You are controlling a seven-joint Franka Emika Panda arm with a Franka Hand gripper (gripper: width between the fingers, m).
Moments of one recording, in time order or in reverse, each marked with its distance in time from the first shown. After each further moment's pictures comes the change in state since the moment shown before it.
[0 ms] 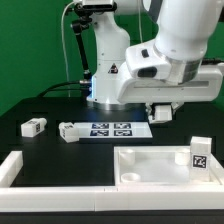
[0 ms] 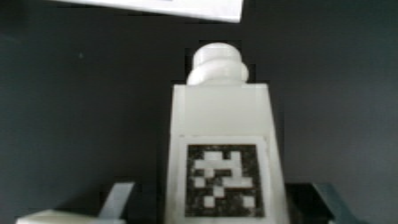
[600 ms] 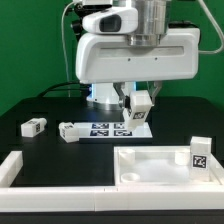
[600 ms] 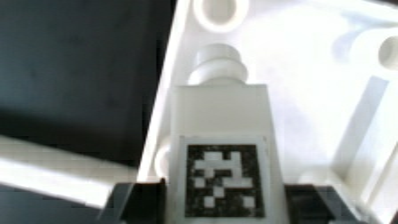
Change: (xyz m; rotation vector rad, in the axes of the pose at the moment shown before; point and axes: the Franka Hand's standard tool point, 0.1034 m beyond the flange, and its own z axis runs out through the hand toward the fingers) arm 0.067 0.074 -0.083 -0.050 0.508 -0.117
